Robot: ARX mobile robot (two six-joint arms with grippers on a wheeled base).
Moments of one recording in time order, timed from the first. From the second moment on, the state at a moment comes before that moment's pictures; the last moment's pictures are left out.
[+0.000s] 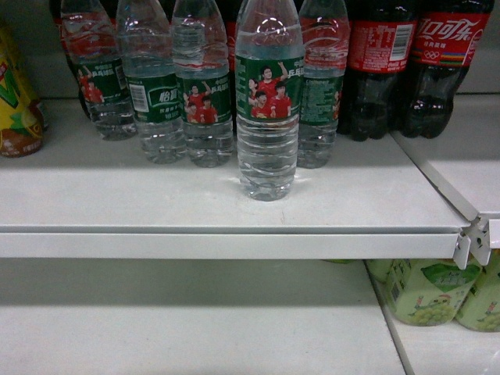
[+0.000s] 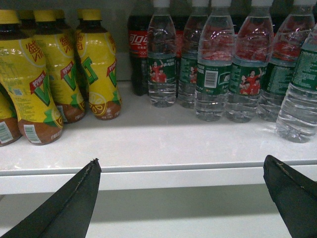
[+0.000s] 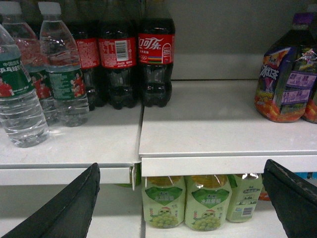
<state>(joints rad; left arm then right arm) 0.00 0.01 0.01 0.00 0.00 0.00 0.00 0.00 0.01 0.00 0.00 0.00</state>
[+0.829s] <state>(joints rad) 0.00 0.01 0.01 0.00 0.00 0.00 0.00 0.00 0.01 0.00 0.00 0.00</state>
